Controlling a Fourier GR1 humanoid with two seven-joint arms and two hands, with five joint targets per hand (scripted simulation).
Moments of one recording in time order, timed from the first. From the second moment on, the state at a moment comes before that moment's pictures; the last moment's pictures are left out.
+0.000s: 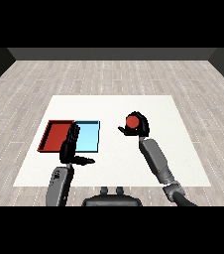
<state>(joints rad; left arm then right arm) -0.03 0.01 -0.09 -1.73 0.08 -0.06 -0.30 -0.57 -0.11 0.17 -1.12 -0.29 -0.27 -0.37</state>
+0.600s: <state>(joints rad) -0.16 0.00 -0.27 -1.62 0.01 0.11 -0.19 -0.42 -0.01 0.30 -1.42 -0.15 -0.39 -0.29</state>
